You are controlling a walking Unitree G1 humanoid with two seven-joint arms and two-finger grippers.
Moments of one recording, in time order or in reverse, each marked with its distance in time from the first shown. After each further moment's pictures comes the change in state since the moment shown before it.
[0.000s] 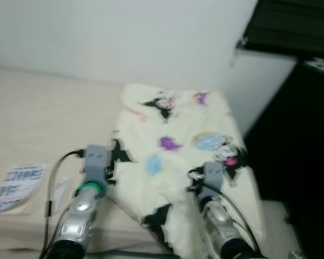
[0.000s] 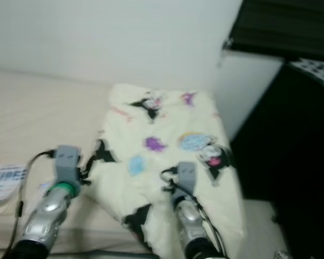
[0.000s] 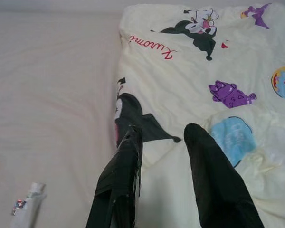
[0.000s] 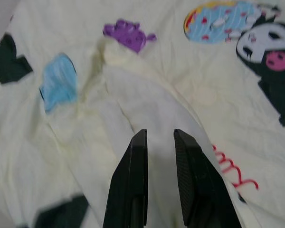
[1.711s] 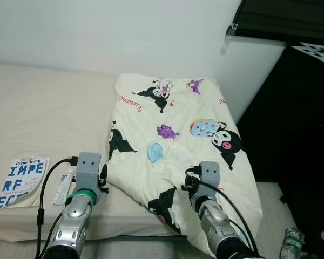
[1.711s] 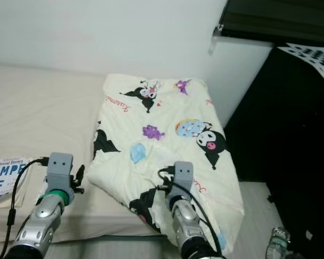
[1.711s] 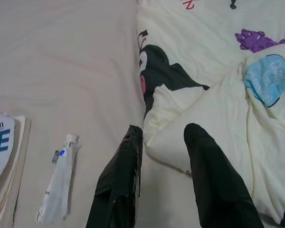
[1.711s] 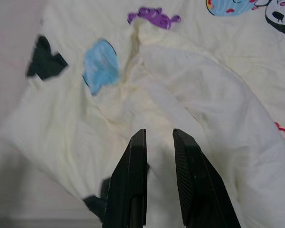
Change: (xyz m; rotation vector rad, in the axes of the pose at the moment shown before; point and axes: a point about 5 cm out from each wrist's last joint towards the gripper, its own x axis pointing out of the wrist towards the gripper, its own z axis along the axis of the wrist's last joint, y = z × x) left arm -0.009 0.010 -0.023 0.050 0.095 0.038; right arm 0.001 0.003 0.005 0.152 -0.045 0.051
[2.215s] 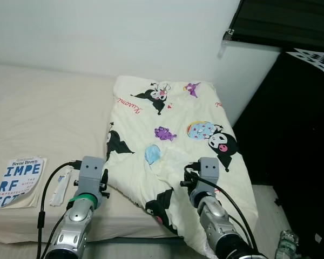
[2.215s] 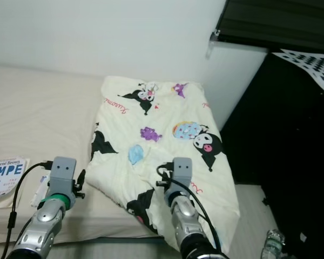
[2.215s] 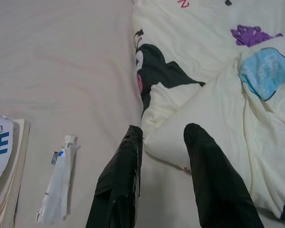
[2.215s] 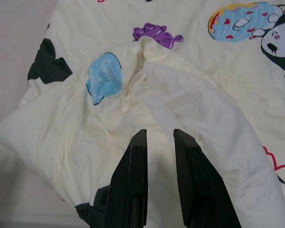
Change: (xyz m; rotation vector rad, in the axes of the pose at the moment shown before) left arm -0.003 -0.003 -0.004 0.059 -0.003 0.004; right arm 0.003 0.005 0.005 -0.120 -0.007 0.010
